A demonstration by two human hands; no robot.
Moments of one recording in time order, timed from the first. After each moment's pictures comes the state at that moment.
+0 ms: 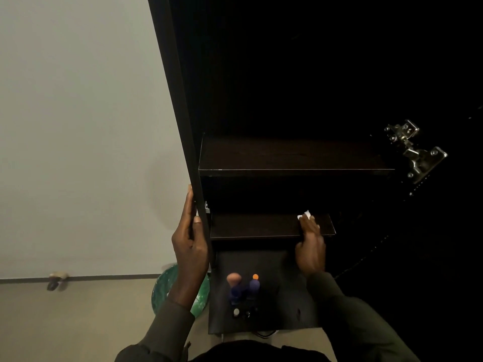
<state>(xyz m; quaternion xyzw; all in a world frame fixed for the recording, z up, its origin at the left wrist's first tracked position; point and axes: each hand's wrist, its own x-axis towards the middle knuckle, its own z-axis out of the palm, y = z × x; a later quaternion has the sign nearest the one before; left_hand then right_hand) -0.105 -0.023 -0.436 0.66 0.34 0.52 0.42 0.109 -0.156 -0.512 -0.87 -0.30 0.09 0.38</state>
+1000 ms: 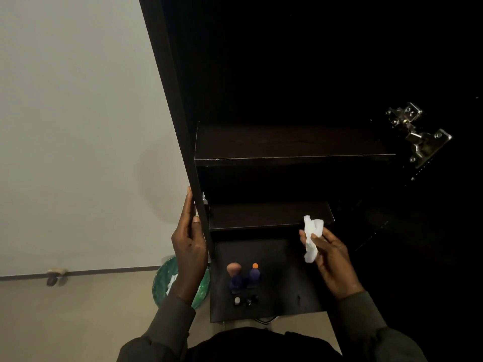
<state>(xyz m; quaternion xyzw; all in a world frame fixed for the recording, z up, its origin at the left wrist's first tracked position) -0.108 -0.025 -0.459 0.65 0.35 0.50 0.45 0.104 -0.210 -0.493 -0.55 -0.01 0.38 0.74</state>
